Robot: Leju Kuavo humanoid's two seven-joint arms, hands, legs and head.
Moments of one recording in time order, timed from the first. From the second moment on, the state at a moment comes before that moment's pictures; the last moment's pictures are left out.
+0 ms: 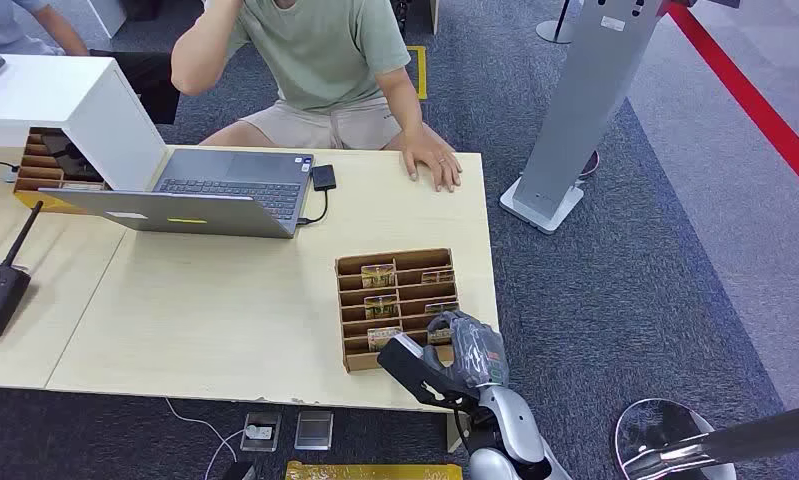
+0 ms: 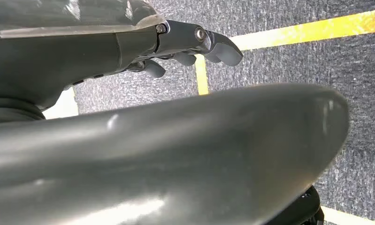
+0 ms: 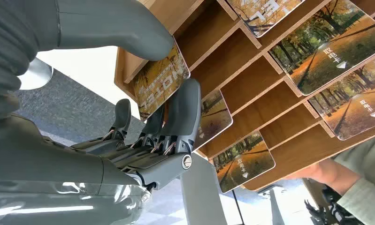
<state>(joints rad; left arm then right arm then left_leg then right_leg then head) -0.11 0.01 -1.08 -0.20 1.21 0.13 0.09 -0.27 -0.05 0.80 -1.26 0.86 -0.15 0.44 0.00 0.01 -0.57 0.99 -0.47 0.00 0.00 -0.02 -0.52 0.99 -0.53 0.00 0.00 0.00</state>
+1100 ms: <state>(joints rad) -0.11 0.02 -1.08 -0.20 1.21 0.12 0.09 -0.27 -0.06 0.80 -1.26 0.88 -0.14 0.47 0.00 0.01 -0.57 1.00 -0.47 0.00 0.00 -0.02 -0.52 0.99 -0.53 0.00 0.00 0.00</state>
